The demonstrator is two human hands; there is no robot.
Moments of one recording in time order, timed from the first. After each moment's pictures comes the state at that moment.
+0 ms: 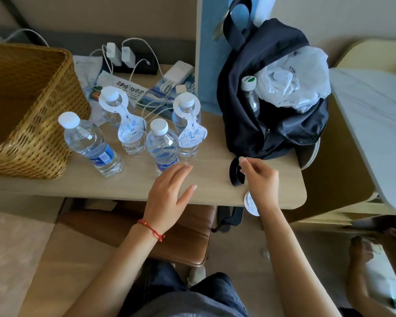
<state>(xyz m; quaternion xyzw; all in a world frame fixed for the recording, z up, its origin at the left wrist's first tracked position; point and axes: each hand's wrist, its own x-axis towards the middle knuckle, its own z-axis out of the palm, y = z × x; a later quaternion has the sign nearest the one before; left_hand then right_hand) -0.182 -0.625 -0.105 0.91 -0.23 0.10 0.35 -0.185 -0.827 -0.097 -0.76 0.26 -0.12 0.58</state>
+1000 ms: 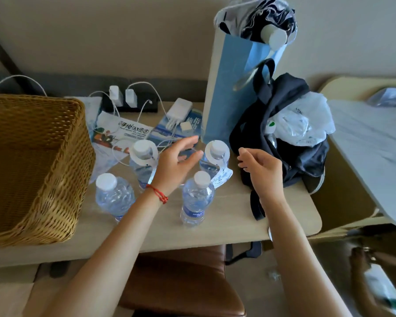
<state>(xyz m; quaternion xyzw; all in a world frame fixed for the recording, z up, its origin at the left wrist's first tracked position) -0.019 -0.582 -0.044 0.76 -0.19 -0.06 0.62 -0.095 -0.753 -0.029 -0.75 0.23 -0.20 0.58</state>
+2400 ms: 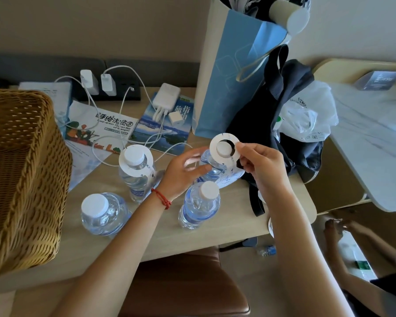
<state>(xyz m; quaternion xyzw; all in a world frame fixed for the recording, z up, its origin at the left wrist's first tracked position) 0.013 -0.597 -0.095 0.65 -0.19 -0.25 0.69 -0.062 -0.750 -0.026 -0.67 0.27 -0.13 0.68</state>
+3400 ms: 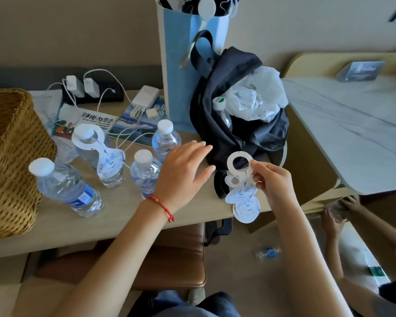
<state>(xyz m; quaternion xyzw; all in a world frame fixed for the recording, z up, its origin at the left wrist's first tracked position) -0.113 -0.667 -0.042 0.85 -0.39 0.12 0.32 -0.190 -0.861 -0.055 -0.63 0.35 -0.13 0.68</state>
